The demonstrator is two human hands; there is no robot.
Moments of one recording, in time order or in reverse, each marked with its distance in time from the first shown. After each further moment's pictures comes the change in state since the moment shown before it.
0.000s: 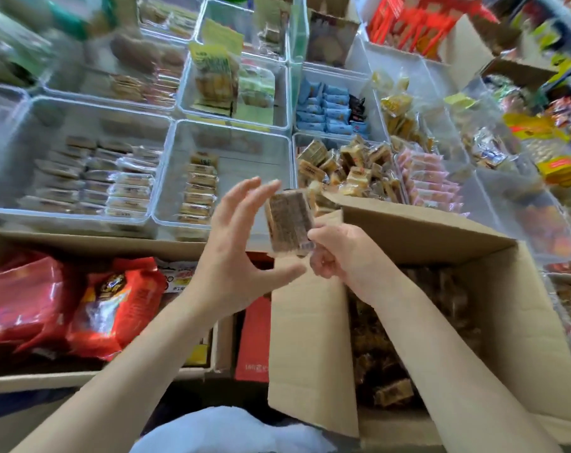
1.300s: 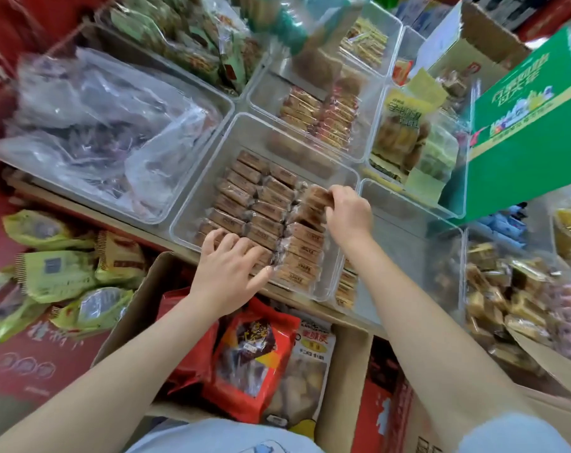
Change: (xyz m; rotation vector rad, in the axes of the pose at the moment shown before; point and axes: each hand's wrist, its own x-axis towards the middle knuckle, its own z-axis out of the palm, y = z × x) left_hand -0.013 -0.323 -0.220 0.763 -0.095 -0.357; right_hand 0.376 -0.044 0.267 -1.381 0.273 -0.291
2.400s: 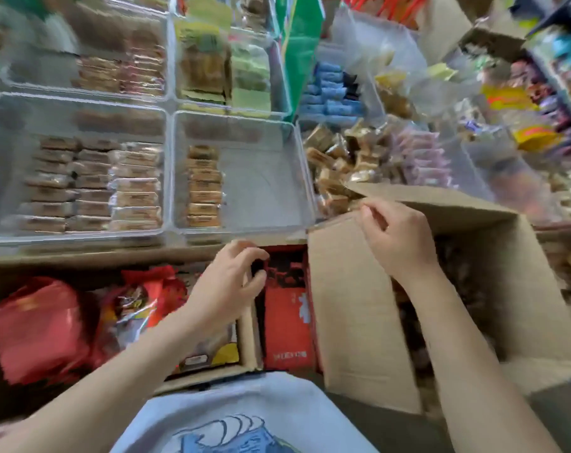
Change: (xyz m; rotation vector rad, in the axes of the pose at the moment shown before) left_hand -0.086 0.264 0.007 -0.539 -0.318 0.337; right_hand -0.350 0.237 -0.135 0.253 0.369 0.306
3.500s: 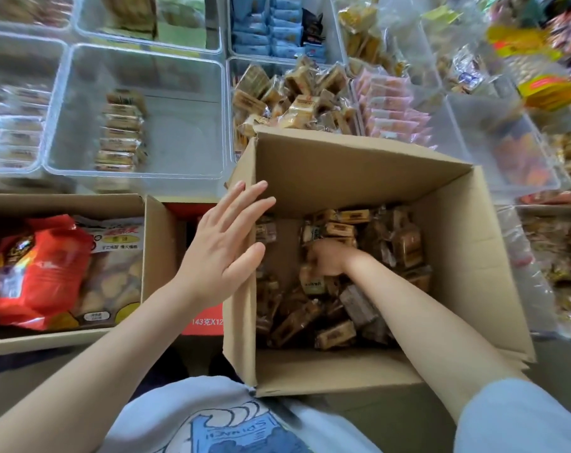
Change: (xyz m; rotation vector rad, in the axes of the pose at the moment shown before) left_hand 0.030 0.148 0.145 0.024 0.131 0.146; right_hand -0.037 0.242 0.090 -0.299 -1.226 -0.007
